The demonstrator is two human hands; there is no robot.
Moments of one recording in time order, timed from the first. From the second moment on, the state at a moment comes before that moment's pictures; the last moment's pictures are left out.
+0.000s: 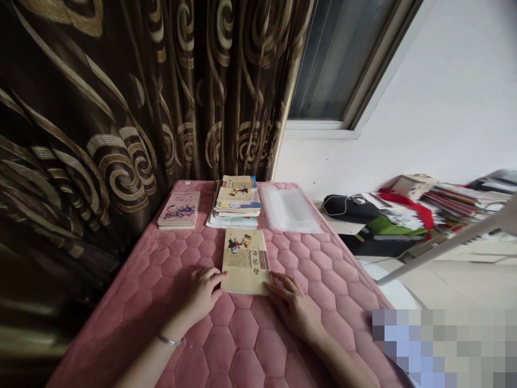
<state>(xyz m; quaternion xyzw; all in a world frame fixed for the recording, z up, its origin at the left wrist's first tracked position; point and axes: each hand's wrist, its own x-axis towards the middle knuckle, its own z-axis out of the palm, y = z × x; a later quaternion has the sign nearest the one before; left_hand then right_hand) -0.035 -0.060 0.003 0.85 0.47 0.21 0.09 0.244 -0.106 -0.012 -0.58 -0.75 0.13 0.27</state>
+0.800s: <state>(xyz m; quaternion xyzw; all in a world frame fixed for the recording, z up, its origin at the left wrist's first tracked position) 0.004 -0.079 0.004 0.79 0.58 0.20 0.03 0.207 -0.098 -0.020 -0.62 -0.75 -0.01 0.24</state>
